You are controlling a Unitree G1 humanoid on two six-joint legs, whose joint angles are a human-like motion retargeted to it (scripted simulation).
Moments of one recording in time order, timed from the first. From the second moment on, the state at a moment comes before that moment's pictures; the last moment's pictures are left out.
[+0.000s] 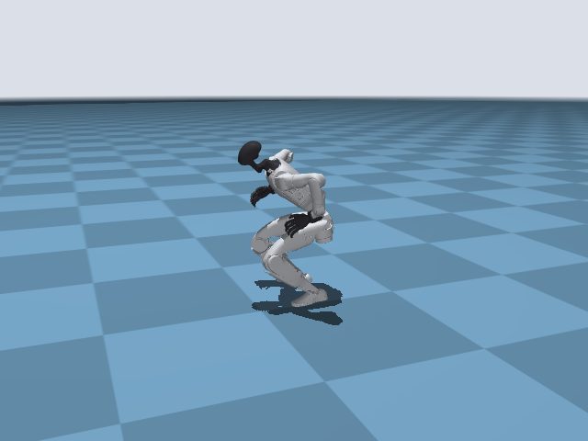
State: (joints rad) left arm 0.92 0.94 -0.14 -0.32 0.61 -0.48 1.19; right arm 0.59 -1.06 0.12 -0.51 0.00 -0.63 -0.77; waist -0.07 -0.19 0.52; left_leg -1.57 0.26 0.01 2.13 -0.87 -0.02; right_leg -1.57 -0.32 0.10 2.07 -0.87 -0.11
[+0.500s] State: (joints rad) left arm -0.29 0.56 -0.85 0.31 -0.05 -0.26 0.82; right arm -0.62 -0.87 1.01 0.12 0.29 -0.37 -0.75; waist -0.07 -0.01 0.41; left_leg -1.47 0.09 0.07 1.77 -0.68 0.12; right_leg -1.47 -0.46 0.05 1.85 -0.75 -0.19
